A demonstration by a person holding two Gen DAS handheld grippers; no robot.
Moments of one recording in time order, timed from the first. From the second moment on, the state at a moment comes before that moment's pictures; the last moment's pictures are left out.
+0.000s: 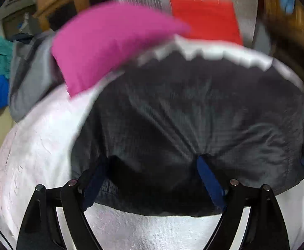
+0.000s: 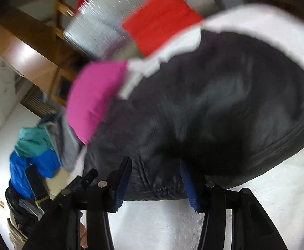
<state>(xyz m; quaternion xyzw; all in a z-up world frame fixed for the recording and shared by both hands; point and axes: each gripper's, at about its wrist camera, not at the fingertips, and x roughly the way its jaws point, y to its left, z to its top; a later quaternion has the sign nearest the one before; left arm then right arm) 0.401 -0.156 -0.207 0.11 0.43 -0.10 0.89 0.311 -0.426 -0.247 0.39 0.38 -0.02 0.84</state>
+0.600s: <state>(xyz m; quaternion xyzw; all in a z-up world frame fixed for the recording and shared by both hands) 0.396 -0.159 -0.210 0.13 0.41 -0.09 0.90 0.351 -0.429 -0.249 0.36 0.37 -0.05 0.86</state>
